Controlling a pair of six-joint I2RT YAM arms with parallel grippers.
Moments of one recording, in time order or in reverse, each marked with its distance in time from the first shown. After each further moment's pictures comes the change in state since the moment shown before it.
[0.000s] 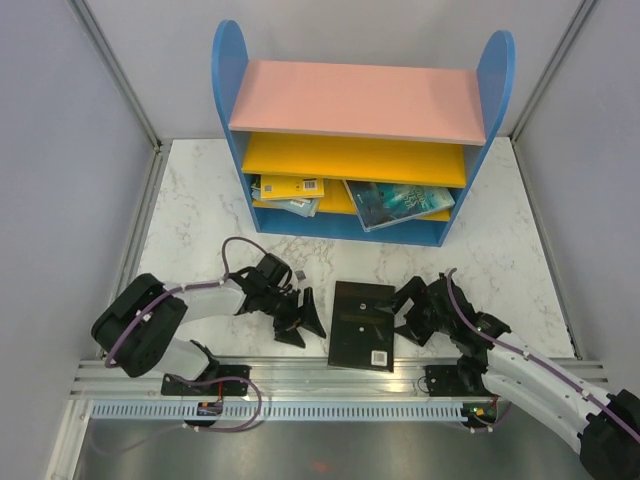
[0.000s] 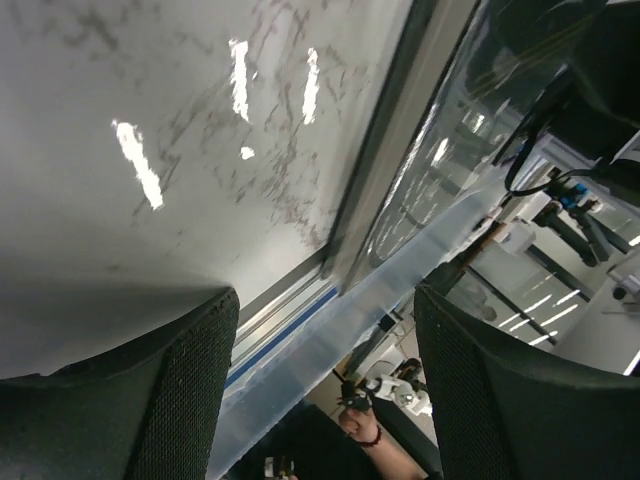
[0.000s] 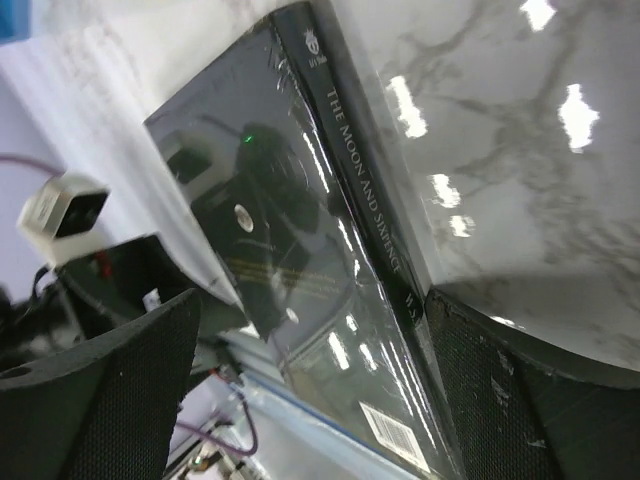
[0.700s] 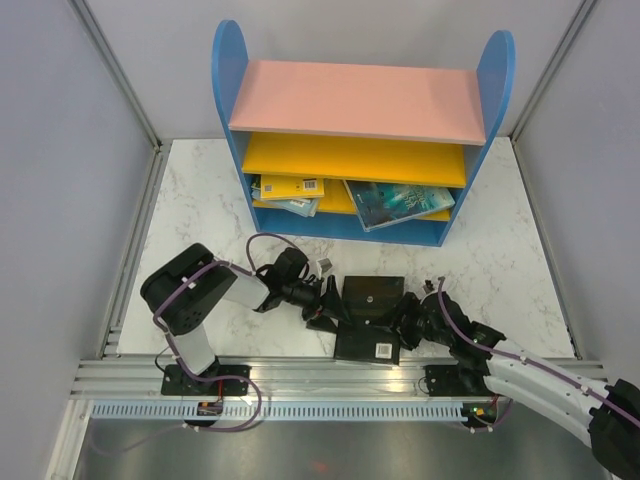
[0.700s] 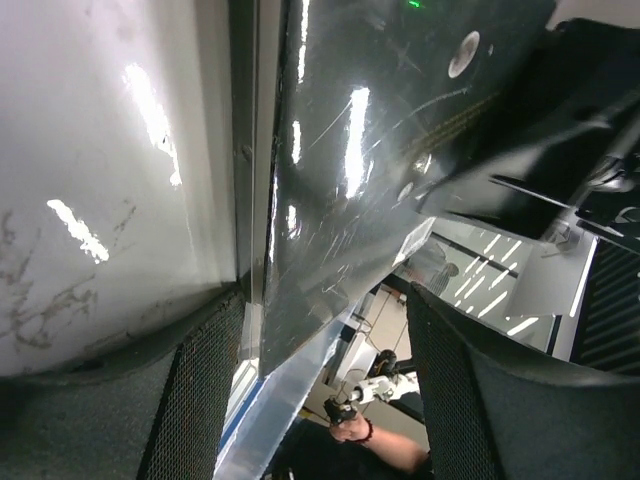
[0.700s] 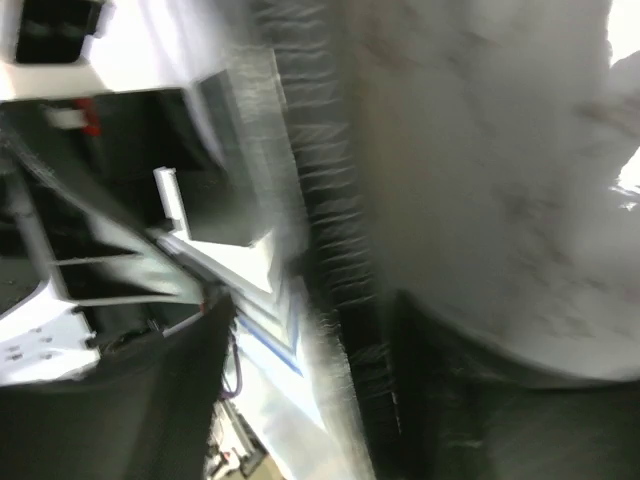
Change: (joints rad) left arm -0.061 0.358 0.051 0.648 0.163 -0.206; right arm 0.135 -0.058 -0.147 0.306 -0.076 0.037
